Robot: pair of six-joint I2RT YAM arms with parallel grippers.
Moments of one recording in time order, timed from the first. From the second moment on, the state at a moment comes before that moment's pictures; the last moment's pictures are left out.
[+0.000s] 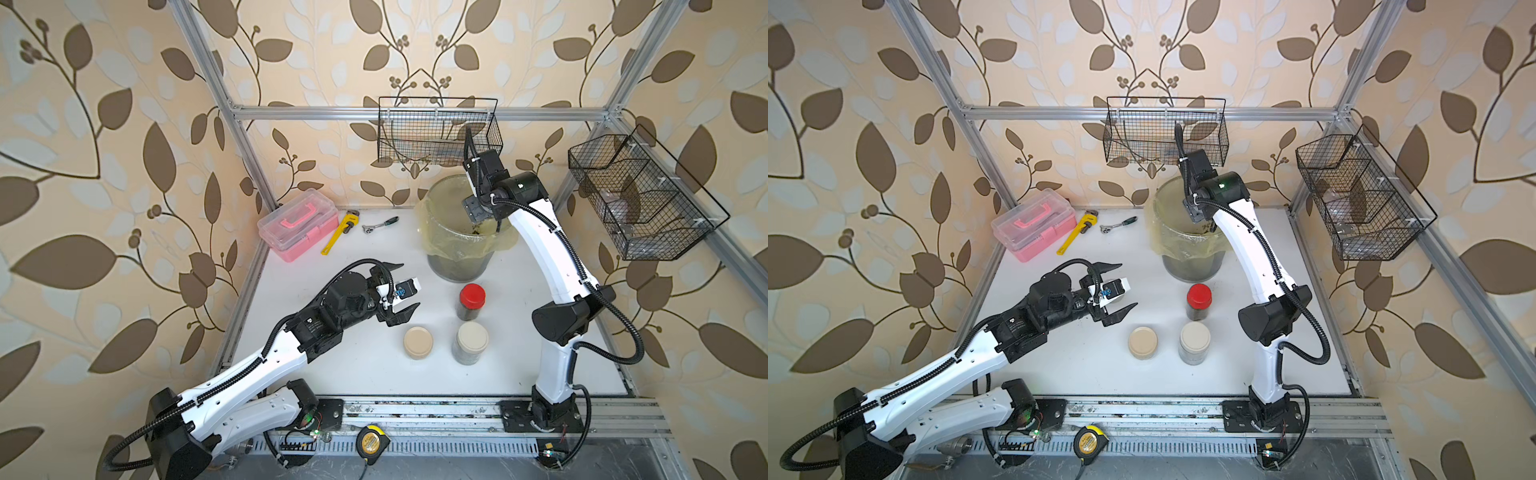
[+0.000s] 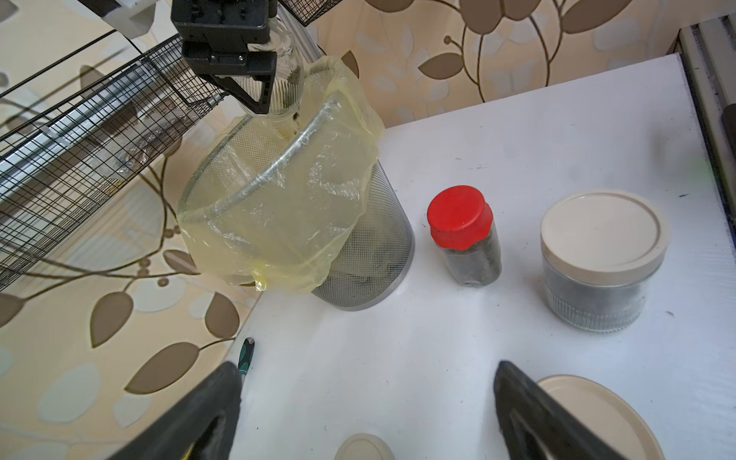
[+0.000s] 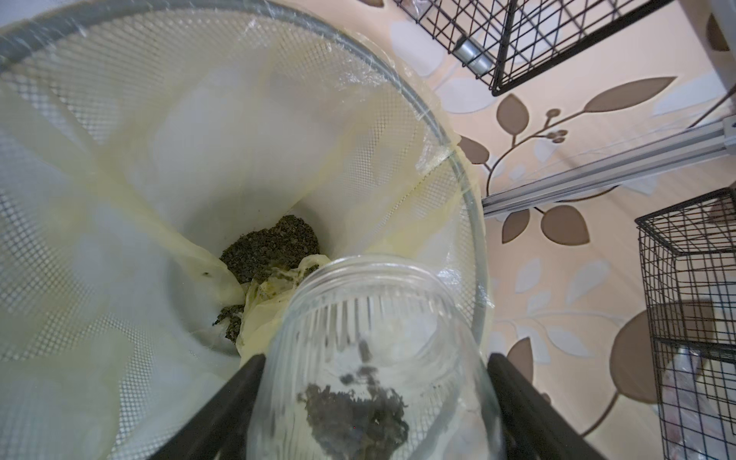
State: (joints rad) left arm -0.77 0.94 0.78 -0.12 0.12 0.57; right arm 0.43 1.98 2.41 -1.33 0.56 -0.11
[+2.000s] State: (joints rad) left arm -0.78 1.00 0.86 -0.11 -0.02 0.29; right arm 0.24 1.84 2.13 -1.09 -0.02 0.21
